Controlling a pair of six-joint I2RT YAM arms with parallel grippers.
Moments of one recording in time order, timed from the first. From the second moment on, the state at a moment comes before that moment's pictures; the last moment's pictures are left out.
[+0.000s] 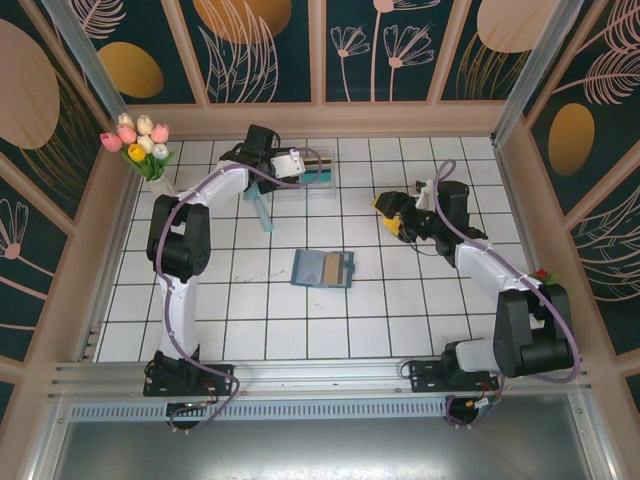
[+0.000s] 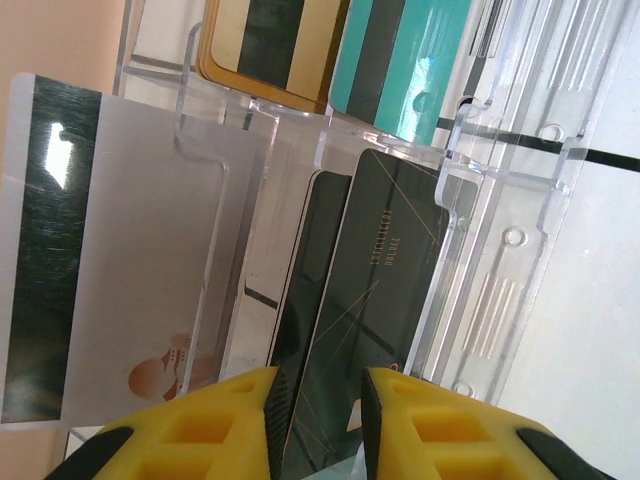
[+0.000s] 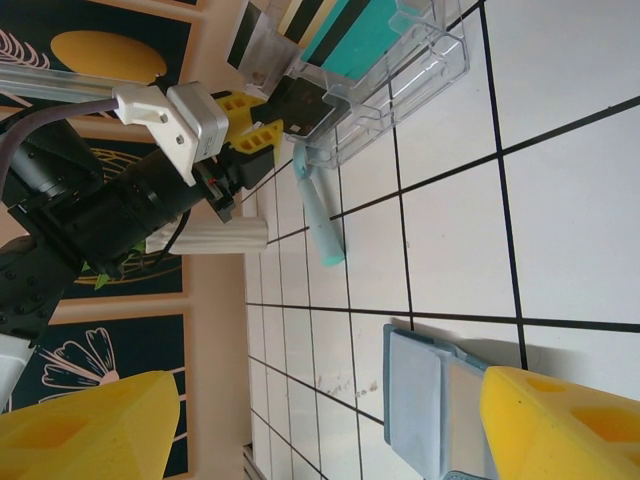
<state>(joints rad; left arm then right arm) -0.33 2.17 1.76 -0.48 0.05 0.97 0.16 1.35 0.74 0.07 -0.75 0.94</state>
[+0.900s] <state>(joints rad) -0.33 1.84 1.46 -0.32 0.02 -0.27 0.35 1.61 1.04 -0.10 -0.46 0.78</state>
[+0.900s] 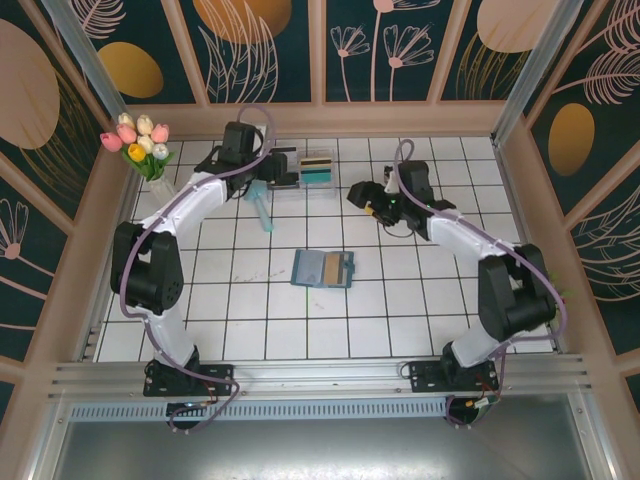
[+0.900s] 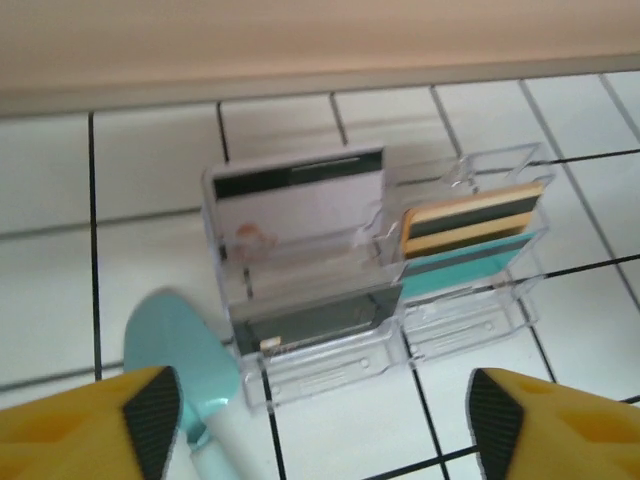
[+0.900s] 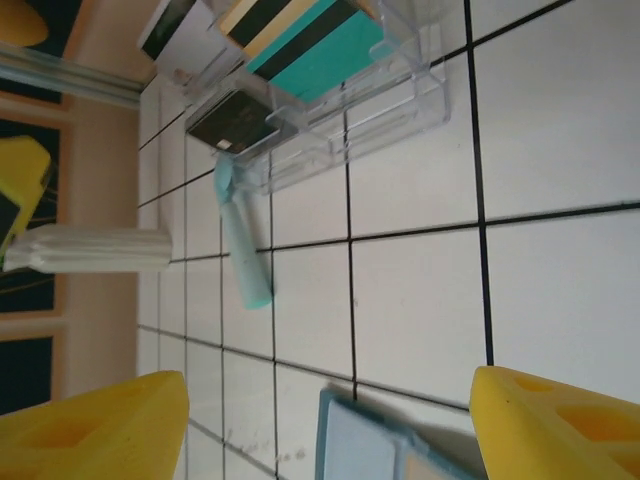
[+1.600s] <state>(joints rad) -0.23 2.06 1.53 -0.07 0.20 -0.65 0.33 2.14 1.42 0.14 -0.52 0.82</state>
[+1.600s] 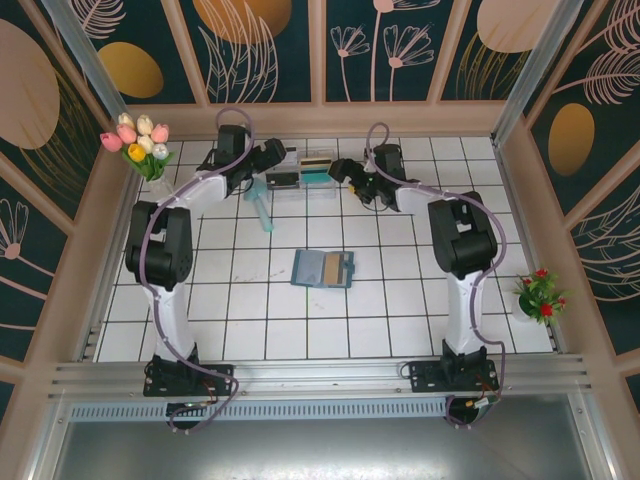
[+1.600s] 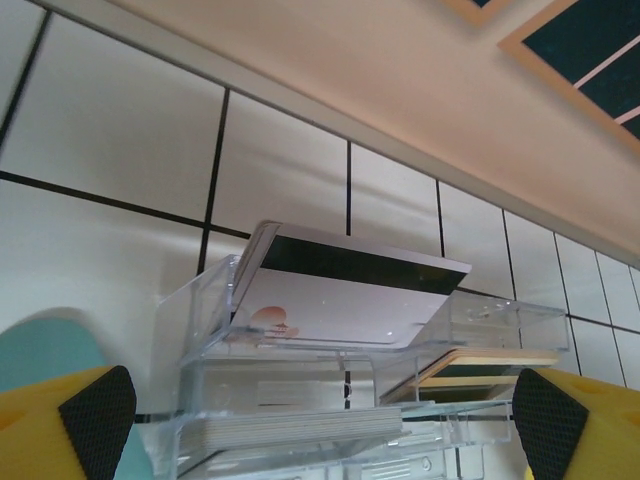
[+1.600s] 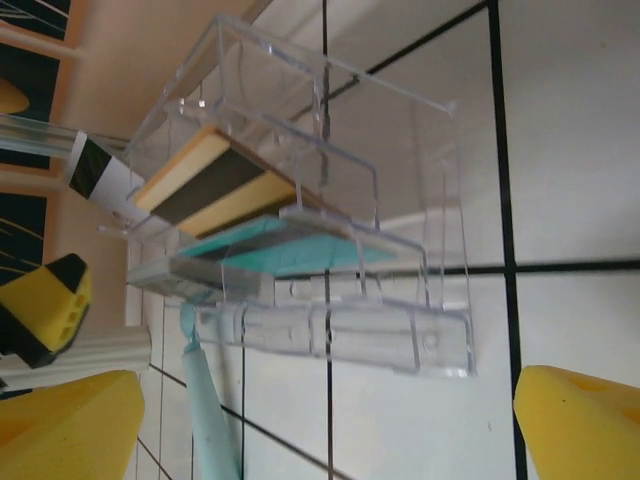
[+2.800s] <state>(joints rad) -0.25 2.13 1.48 0.01 0.39 -0.65 0.32 2.18 1.41 0.23 -0.68 0.84</state>
